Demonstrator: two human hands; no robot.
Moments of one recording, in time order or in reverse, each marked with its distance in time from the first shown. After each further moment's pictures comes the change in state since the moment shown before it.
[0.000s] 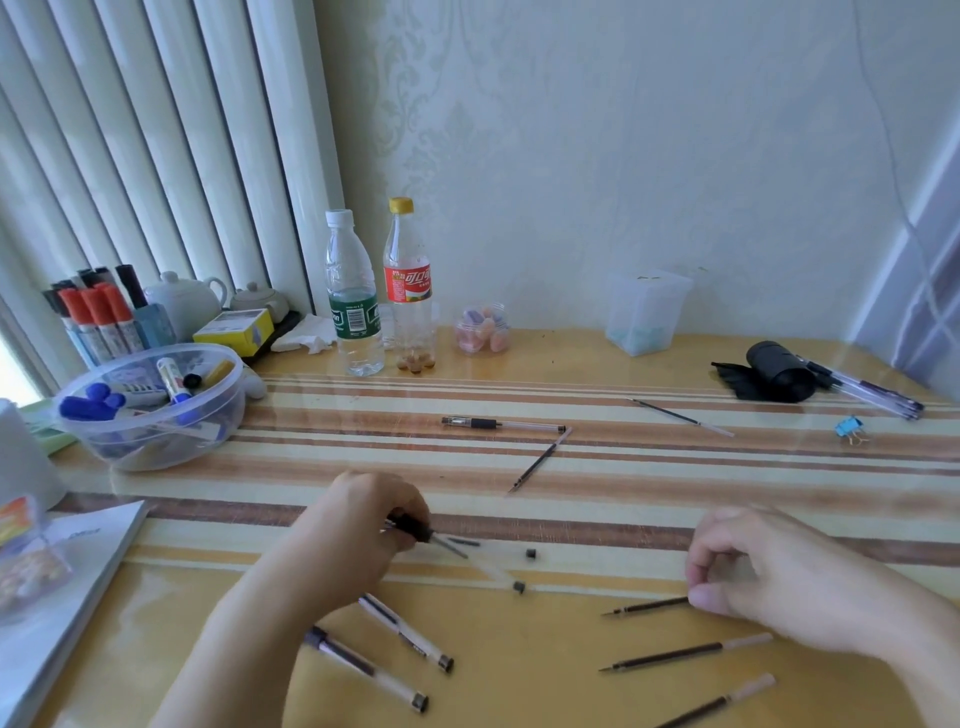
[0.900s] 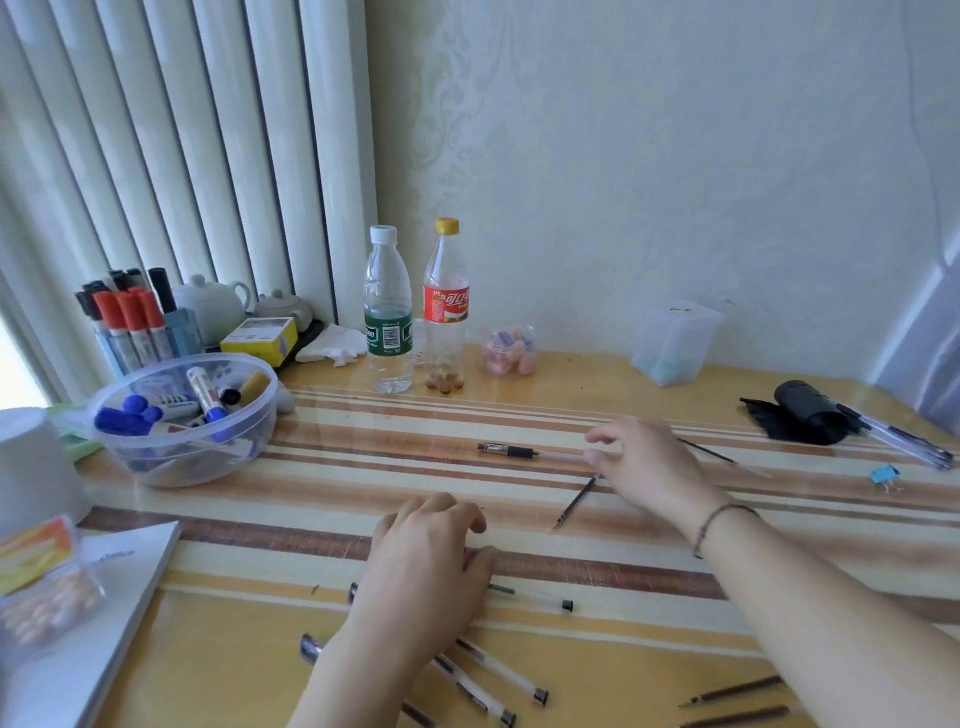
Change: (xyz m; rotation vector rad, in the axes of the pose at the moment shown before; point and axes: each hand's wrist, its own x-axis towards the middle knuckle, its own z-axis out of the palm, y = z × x) left_hand 0.006 0.005 0.019 -0.012 0.198 -0.067; right_hand 0.153 -0.079 0.004 -0.001 0.373 0.043
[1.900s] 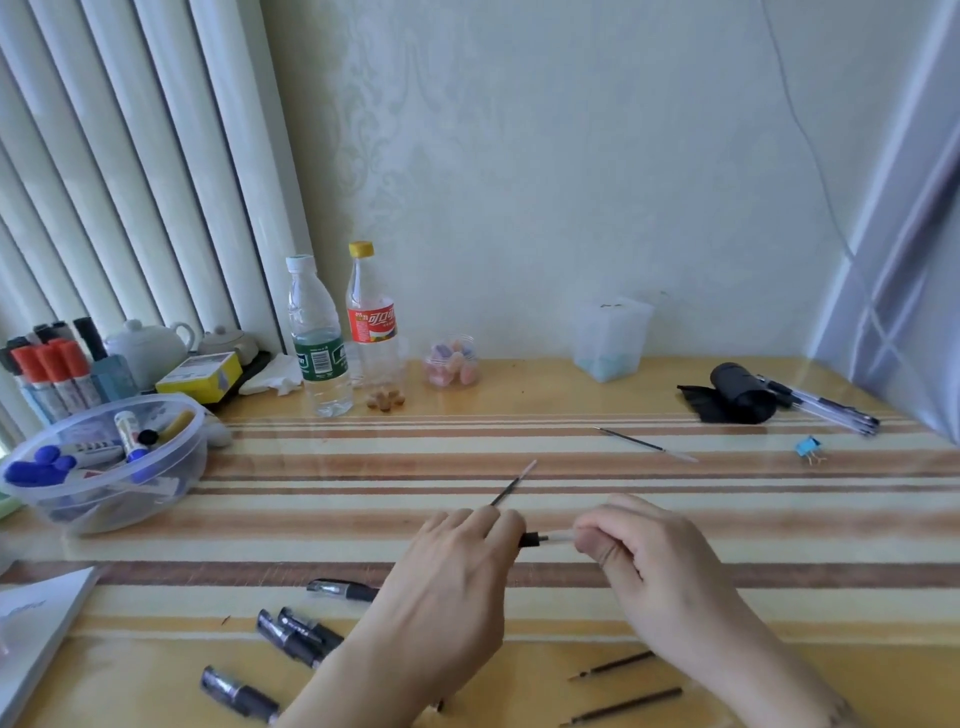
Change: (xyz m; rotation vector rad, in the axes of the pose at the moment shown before) left_hand 0.001 0.079 0.021 0.157 -0.034 0.475; right_hand -0.122 0.047 -0.027 0.266 0.229 -0.387
